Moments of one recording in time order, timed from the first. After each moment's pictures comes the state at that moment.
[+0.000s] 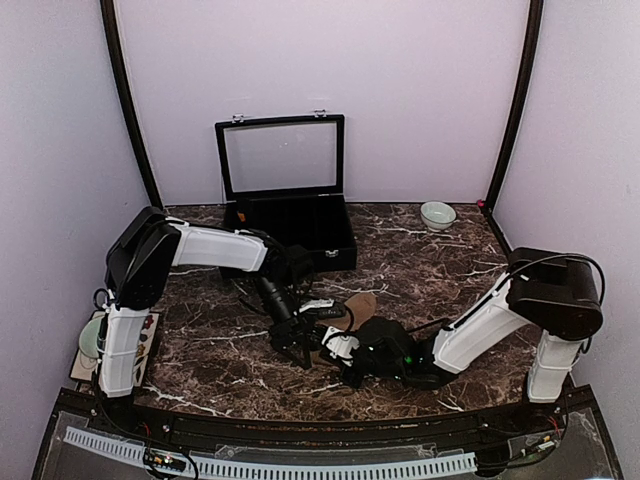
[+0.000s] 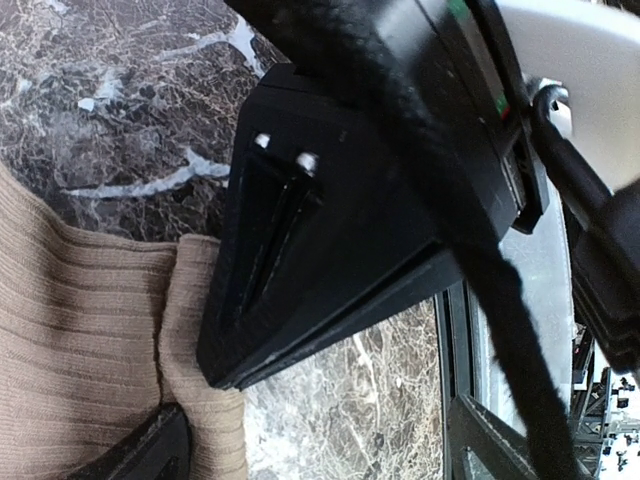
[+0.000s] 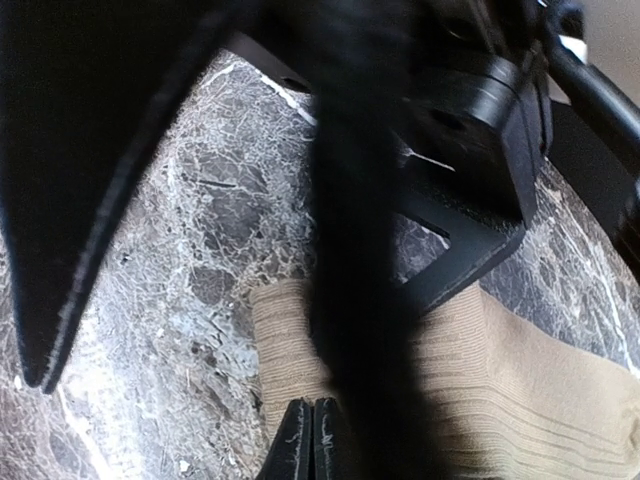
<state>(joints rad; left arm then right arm) -0.79 2.20 1.54 -1.04 0.85 0.74 1.21 1.85 0.64 0.65 0.14 -0.15</state>
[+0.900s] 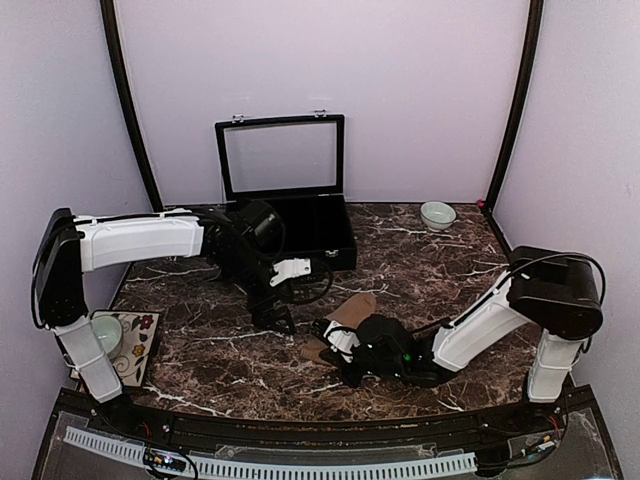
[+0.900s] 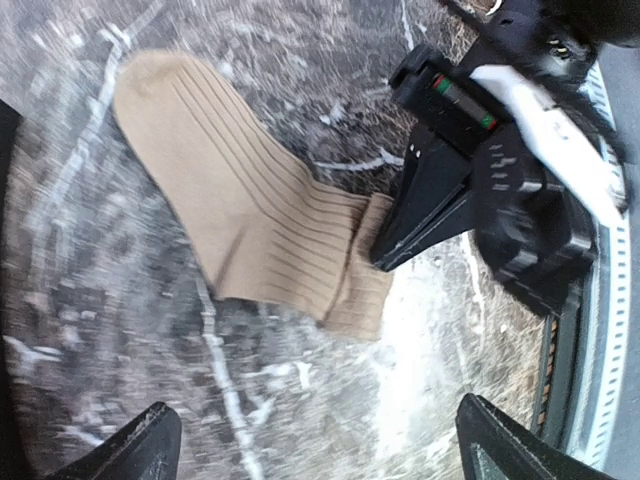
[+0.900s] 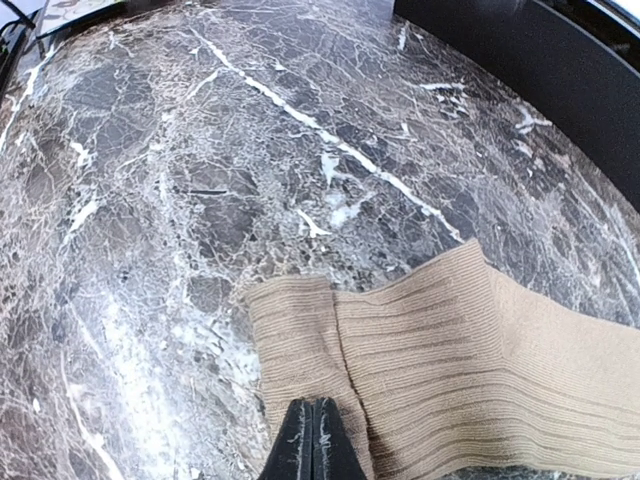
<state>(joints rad) -0.78 1.76 1.35 -0.80 0.43 0.58 1.20 1.85 0.65 0.62 0.10 -0.01</state>
